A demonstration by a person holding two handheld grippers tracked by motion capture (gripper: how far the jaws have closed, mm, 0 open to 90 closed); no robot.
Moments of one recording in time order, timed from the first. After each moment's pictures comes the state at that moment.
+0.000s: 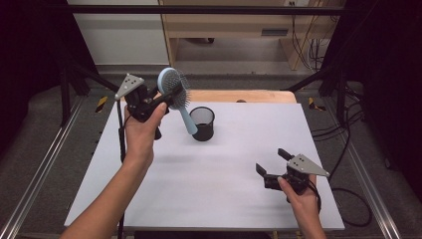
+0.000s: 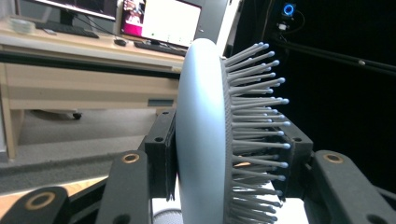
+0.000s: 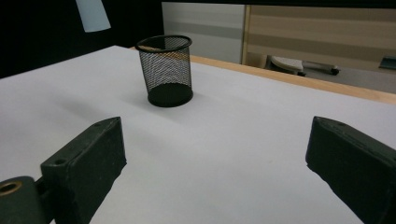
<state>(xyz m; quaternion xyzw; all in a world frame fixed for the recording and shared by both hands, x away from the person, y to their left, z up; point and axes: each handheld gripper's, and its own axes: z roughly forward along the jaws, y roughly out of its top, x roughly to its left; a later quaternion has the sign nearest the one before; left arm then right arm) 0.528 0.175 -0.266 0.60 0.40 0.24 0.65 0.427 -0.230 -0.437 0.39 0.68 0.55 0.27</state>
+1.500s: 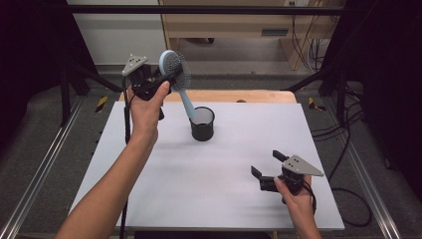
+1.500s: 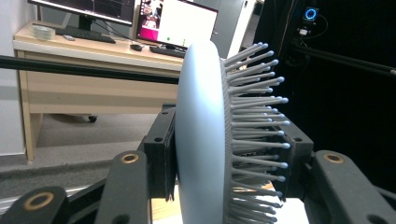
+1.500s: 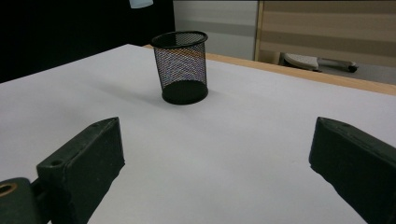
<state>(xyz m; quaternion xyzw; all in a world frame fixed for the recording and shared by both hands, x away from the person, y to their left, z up) 0.574 0.169 -0.256 0.59 0.42 0.26 0.64 0.429 -0.219 -0.443 0.38 0.70 0.55 0.26</state>
